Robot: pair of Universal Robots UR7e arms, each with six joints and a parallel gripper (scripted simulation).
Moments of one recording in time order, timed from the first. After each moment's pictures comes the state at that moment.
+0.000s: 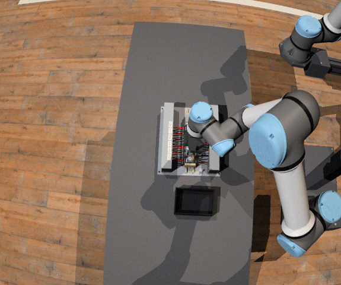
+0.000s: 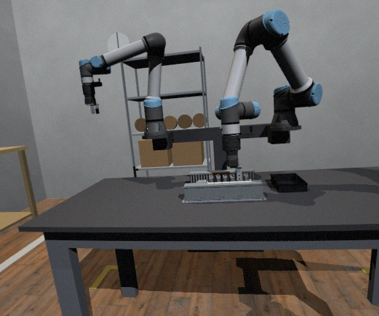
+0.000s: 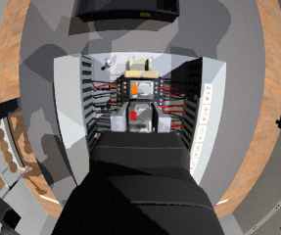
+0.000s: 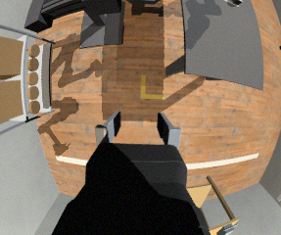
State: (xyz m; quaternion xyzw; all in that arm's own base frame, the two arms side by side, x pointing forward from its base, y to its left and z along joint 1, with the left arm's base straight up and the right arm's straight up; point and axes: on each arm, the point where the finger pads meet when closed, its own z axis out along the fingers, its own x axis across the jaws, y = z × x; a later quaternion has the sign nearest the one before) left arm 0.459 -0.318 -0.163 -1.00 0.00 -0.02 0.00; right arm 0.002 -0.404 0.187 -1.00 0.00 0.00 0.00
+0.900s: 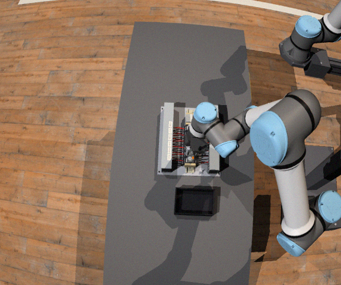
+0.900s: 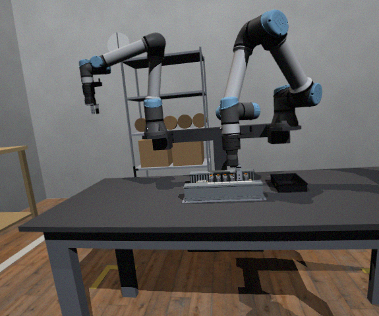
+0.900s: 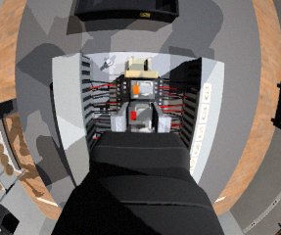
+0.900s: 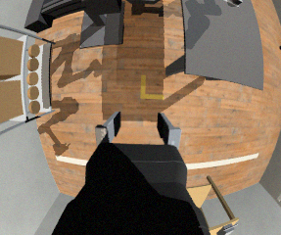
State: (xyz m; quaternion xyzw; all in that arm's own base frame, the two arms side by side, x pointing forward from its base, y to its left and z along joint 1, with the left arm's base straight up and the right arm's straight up) left arm 0.458 -0.318 -0.163 -1.00 0.00 -0.04 0.00; right arm 0.002 -0.404 0.187 -1.00 0.00 0.00 0.00
